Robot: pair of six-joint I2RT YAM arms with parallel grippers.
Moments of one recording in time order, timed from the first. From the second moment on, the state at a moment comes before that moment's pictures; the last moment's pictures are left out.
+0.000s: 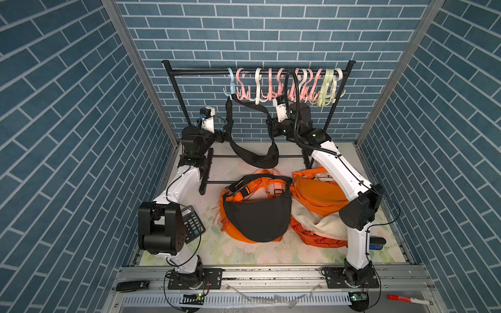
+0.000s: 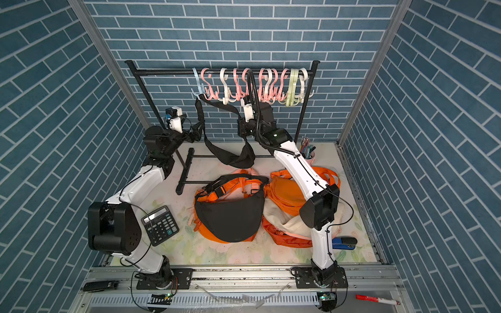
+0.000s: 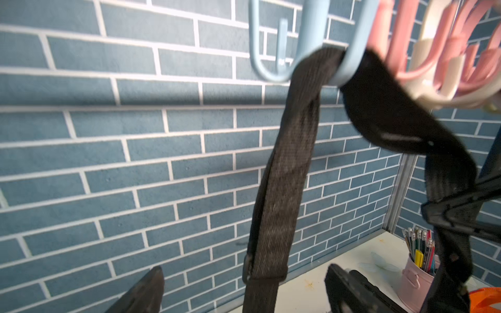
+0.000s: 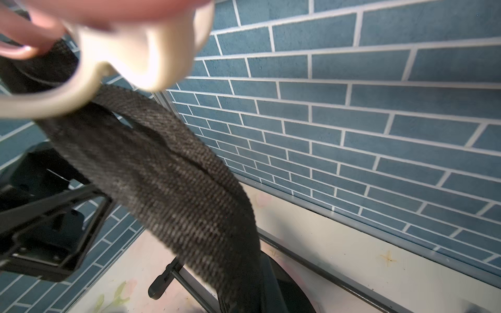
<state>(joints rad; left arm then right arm) -0.07 1.62 1.31 0.49 0.38 -0.06 0.62 2.02 2.22 -0.48 -0.14 0.18</state>
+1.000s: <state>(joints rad) -0.08 1.75 1.62 0.35 0.55 -0.06 0.62 2.03 2.22 -0.51 -0.16 0.22</state>
